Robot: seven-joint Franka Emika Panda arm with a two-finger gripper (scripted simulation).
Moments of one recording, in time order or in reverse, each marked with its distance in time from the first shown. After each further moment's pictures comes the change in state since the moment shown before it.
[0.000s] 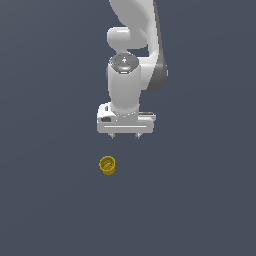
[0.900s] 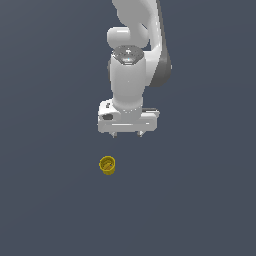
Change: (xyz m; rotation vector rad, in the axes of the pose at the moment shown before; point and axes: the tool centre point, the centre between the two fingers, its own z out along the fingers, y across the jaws) arm 0.009 -0.007 -0.019 -0.007 0.021 -0.047
